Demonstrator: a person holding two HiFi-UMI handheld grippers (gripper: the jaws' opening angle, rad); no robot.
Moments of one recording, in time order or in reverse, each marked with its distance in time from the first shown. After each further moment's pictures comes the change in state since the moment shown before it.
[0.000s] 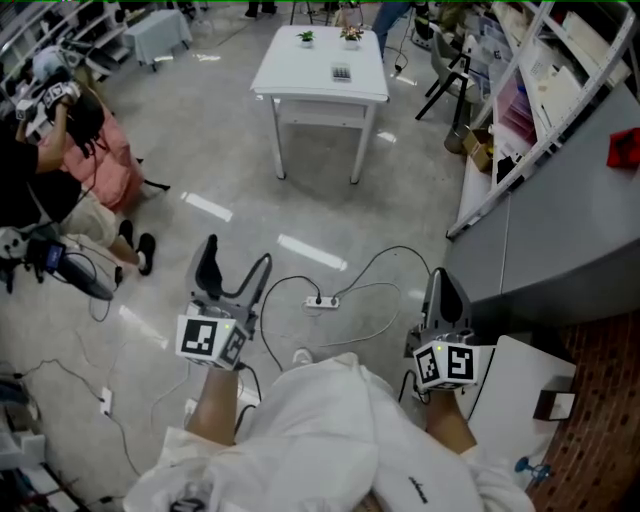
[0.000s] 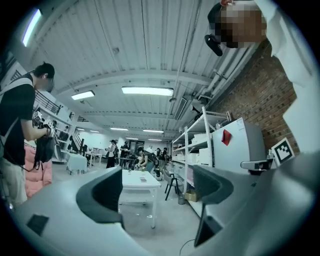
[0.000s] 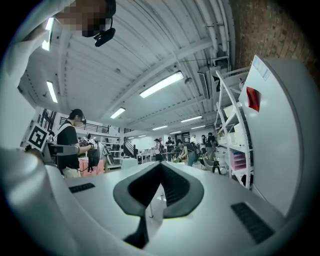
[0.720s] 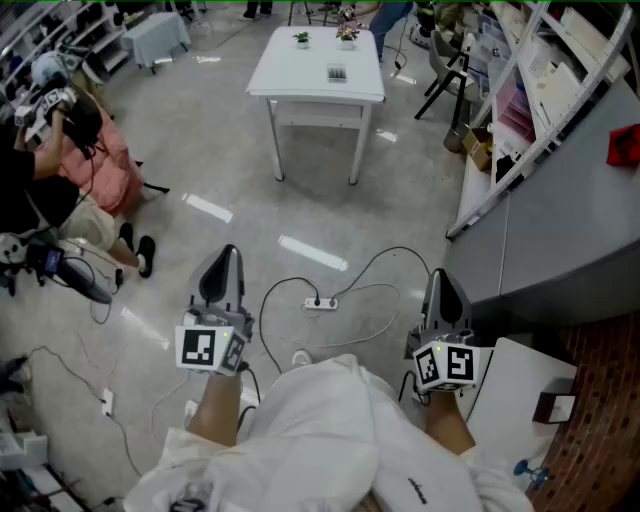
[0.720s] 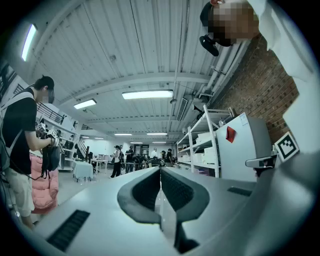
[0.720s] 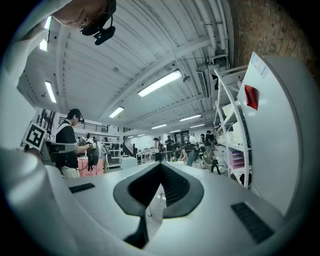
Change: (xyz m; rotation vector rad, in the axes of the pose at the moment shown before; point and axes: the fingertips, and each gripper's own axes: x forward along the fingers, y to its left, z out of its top) left arm 0.002 -0.011 0.007 0.048 -0.044 0.055; right arm 0.002 -0.022 -0.003 0.012 0.018 -0.011
